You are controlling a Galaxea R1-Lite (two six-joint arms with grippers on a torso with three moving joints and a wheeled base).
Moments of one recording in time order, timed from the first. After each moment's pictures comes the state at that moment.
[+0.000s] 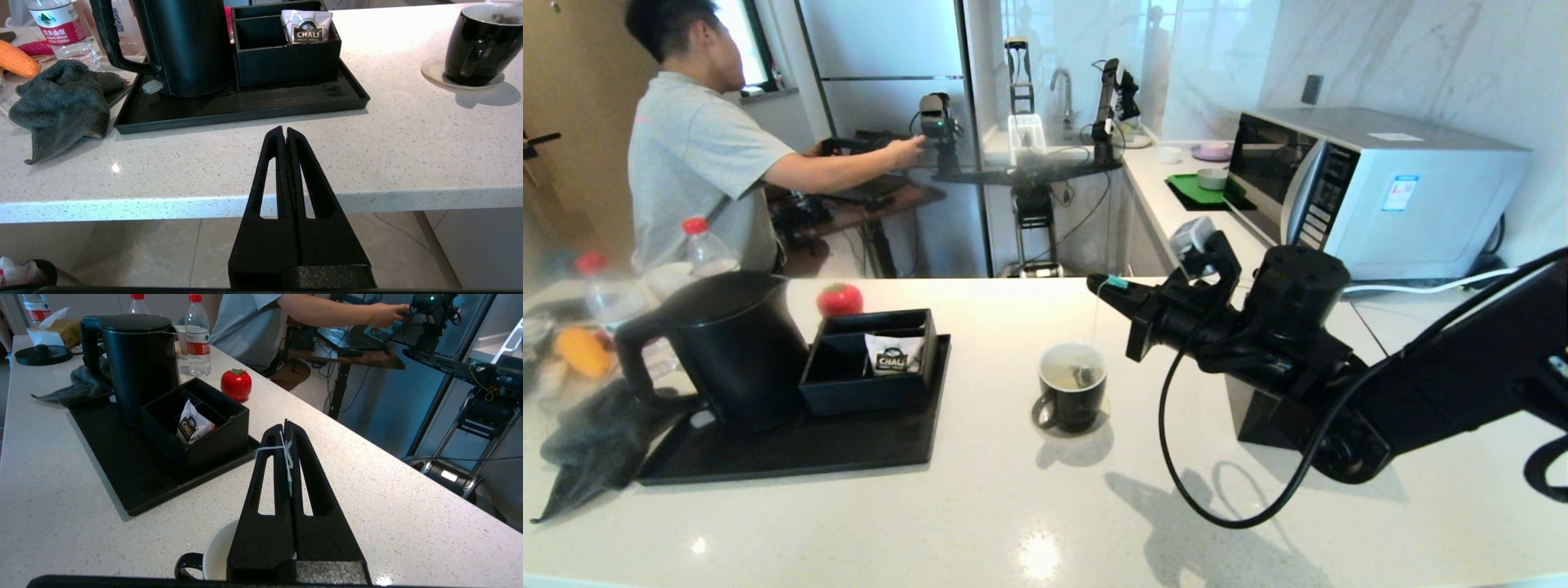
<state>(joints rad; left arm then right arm) 0.00 0.00 0.00 0.01 -0.01 0.03 0.53 2.06 -0.96 -1.27 0.41 -0.04</state>
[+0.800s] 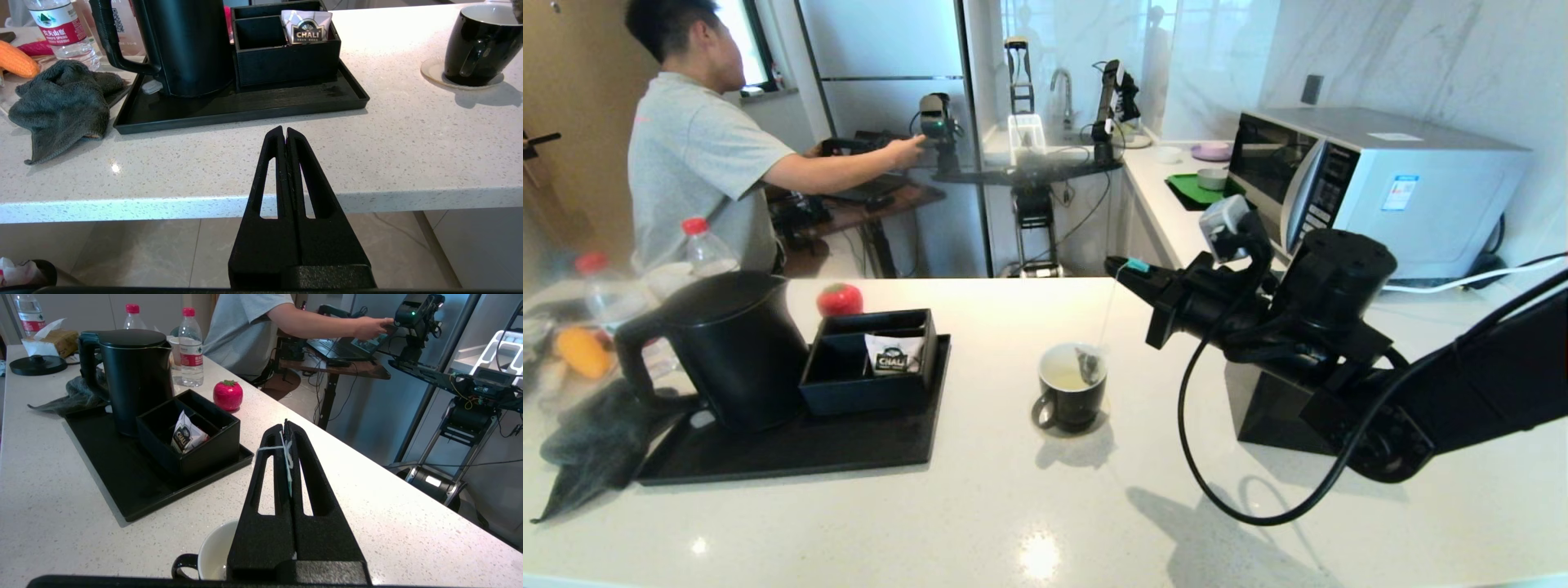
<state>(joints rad) 0.00 0.00 0.00 0.01 -0.01 0.03 0.50 1.98 -0.92 -1.27 0.40 -0.04</state>
